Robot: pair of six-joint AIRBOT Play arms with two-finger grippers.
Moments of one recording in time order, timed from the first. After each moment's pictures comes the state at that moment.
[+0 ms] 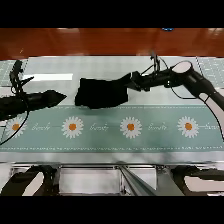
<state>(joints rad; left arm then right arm) 0.07 -0.81 0.70 0.73 -0.97 -1.25 0.19 -1.51 1.27 -0.56 1.02 1.33</state>
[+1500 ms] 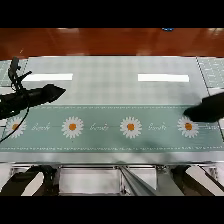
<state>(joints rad) 0.07 -0.84 0.70 0.65 -0.85 -1.23 -1.05 -1.06 1.45 -0.93 1.65 1.54</state>
